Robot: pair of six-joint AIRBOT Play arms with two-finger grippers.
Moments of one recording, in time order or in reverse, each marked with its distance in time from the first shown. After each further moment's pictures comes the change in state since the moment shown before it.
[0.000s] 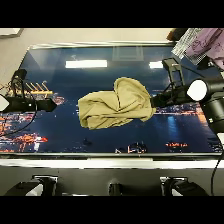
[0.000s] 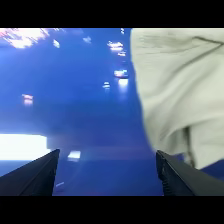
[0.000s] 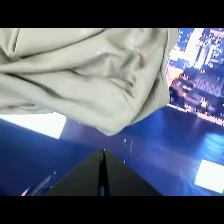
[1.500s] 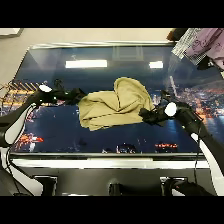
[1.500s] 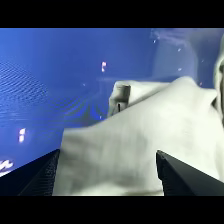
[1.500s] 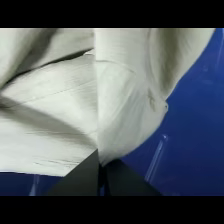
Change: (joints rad) left arm -0.022 -0.850 0.394 -0.703 0.174 0.214; right arm 0.000 -0.122 -0.354 0.207 -0.287 0.511
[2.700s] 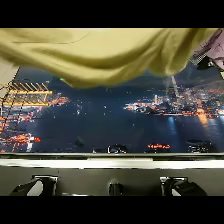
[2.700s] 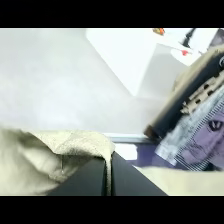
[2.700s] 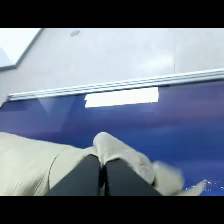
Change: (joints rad) left arm 0.325 1.049 0.337 0.148 -0.147 -0.073; right arm 0.000 0.241 1.177 -0.212 0.375 -0.140
